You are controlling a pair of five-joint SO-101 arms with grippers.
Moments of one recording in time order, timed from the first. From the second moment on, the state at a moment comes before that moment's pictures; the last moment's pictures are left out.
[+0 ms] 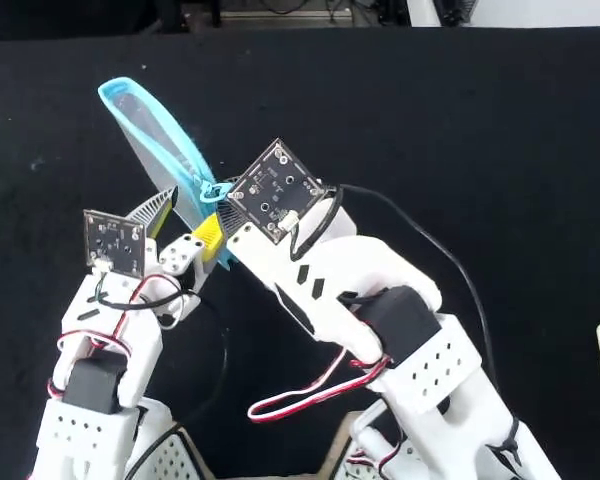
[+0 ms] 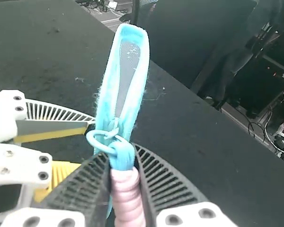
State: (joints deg) left arm 7.5 -86.5 73.8 31.4 0.0; right arm -37.3 -48.7 33.5 47.6 14.6
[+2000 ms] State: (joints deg) left arm 7.5 -97.6 77.1 34.8 -5.5; right arm -42.1 -48.7 33.5 47.6 14.7
